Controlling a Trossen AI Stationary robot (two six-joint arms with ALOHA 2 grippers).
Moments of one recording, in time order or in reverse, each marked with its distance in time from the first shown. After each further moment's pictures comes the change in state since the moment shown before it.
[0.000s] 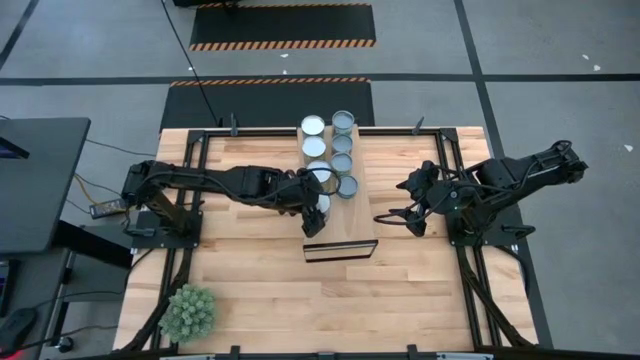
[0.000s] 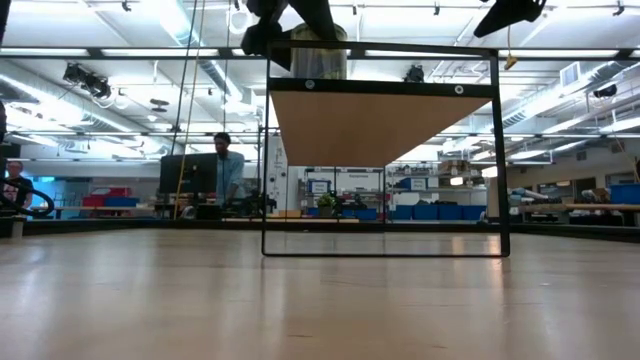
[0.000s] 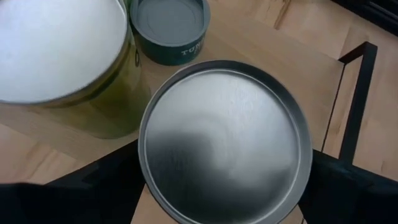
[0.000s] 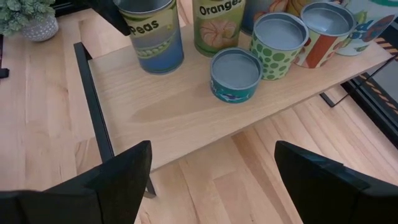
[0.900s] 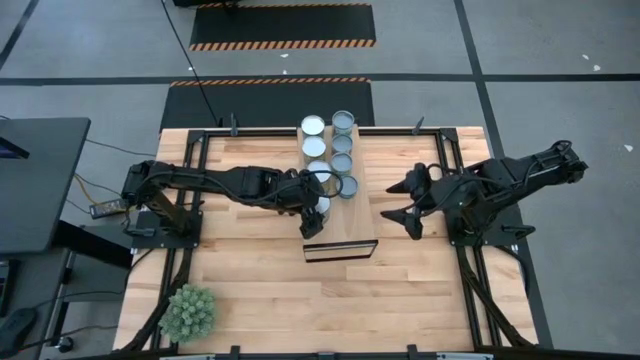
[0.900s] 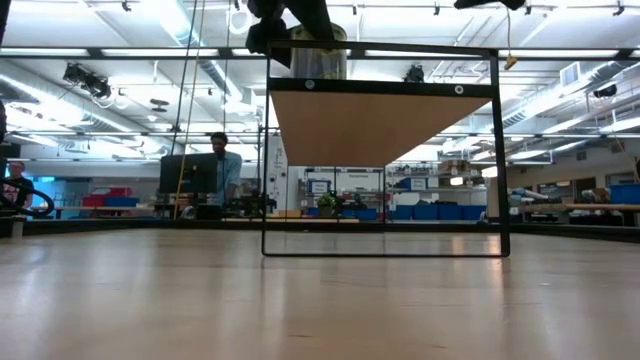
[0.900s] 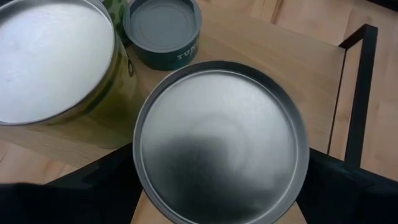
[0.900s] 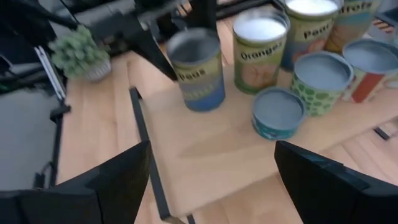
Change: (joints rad) left arm -0.003 0.000 0.000 0.001 -0.012 0.110; right arm 0.000 0.000 0.000 0.190 -0.064 -0.028
